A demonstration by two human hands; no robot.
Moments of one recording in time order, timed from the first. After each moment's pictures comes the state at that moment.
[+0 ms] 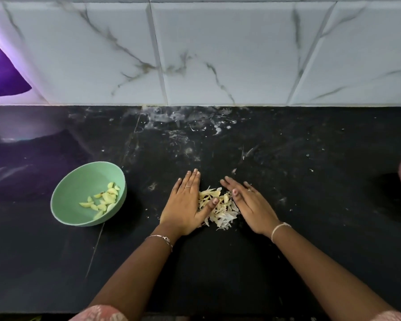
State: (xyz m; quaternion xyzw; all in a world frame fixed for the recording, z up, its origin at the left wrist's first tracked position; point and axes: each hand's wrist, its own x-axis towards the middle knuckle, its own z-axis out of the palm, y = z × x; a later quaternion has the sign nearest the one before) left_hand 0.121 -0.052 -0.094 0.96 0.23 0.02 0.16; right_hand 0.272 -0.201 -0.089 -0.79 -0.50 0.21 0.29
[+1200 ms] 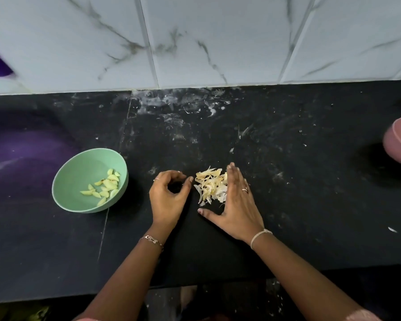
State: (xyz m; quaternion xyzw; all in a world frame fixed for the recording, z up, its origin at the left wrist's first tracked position) left_hand 0.081 -0.056 -0.094 0.76 0.35 0.36 0.42; right_hand 0.183 -0.204 -0.092 -0.88 -0.42 0.11 0.20
